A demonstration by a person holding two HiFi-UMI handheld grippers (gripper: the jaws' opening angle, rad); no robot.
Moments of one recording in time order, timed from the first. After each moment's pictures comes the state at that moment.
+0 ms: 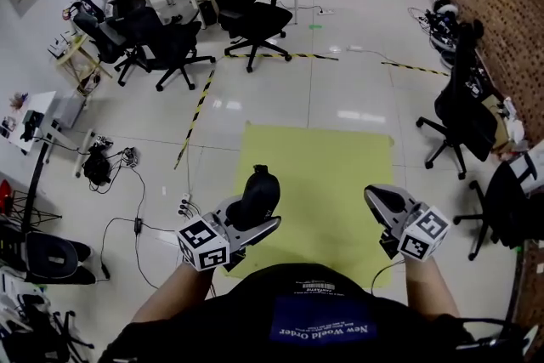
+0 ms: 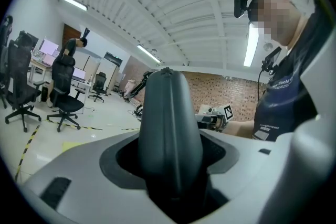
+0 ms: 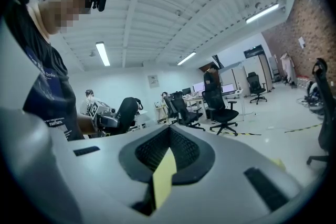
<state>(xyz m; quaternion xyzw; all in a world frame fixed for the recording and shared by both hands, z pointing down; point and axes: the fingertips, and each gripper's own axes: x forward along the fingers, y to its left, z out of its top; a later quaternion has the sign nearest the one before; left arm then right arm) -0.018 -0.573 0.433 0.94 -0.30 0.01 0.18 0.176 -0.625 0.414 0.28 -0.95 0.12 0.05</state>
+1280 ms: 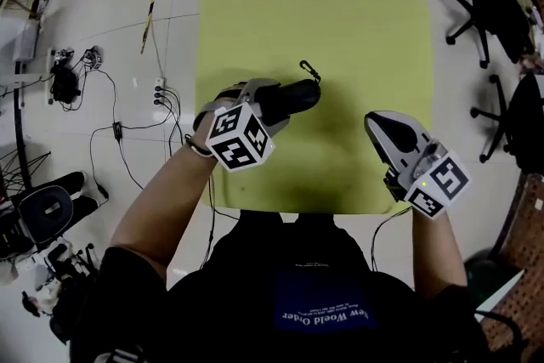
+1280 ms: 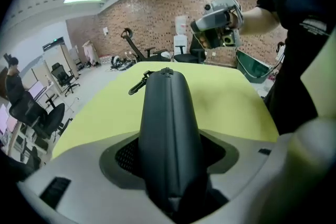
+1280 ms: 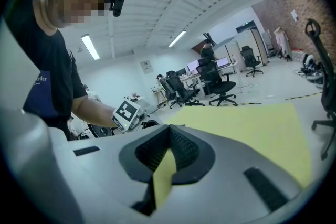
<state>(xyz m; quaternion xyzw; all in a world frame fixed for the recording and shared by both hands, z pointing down) 0.024 -0.637 0.729 0.88 -0.15 0.45 0.03 0.148 -0.630 0.592 0.27 -0.93 0.21 0.11</state>
